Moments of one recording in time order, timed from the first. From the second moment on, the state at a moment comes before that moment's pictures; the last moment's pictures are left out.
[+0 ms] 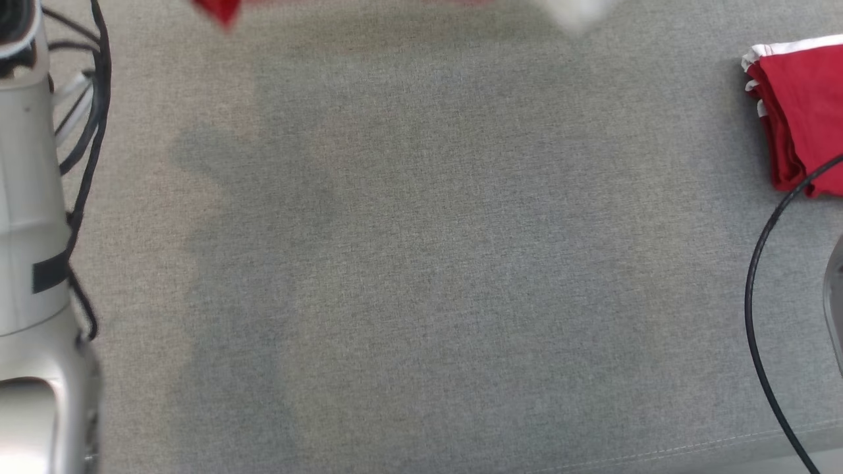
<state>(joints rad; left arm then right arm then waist) -1.20 0.23 -0.16 0.24 -0.92 -0.11 -0.26 -1.35 -0.20 0.01 0.28 0.37 0.13 -0.22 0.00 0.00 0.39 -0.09</state>
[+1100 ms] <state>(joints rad) -0.30 0.38 -0.60 0.31 -1.23 -0.13 -0.26 -0.18 -0.51 0.11 0.04 0.69 0.13 0.45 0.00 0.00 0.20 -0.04</state>
